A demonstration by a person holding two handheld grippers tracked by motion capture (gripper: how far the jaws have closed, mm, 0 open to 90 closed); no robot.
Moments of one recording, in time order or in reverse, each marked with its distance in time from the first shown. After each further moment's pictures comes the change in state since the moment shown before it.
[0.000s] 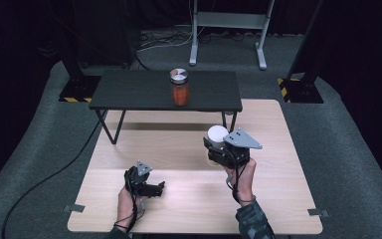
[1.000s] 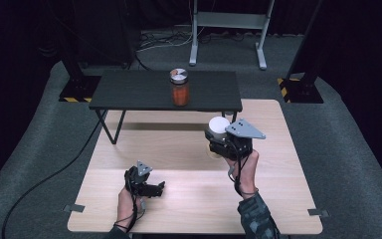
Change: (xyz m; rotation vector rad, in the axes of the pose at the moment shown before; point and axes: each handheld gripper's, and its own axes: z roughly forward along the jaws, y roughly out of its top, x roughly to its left) left arm -0.001 0.000 0.000 -0.001 0.004 0.000; right arm -0.008 0.026 -0.002 -0.008 -0.001 -0.008
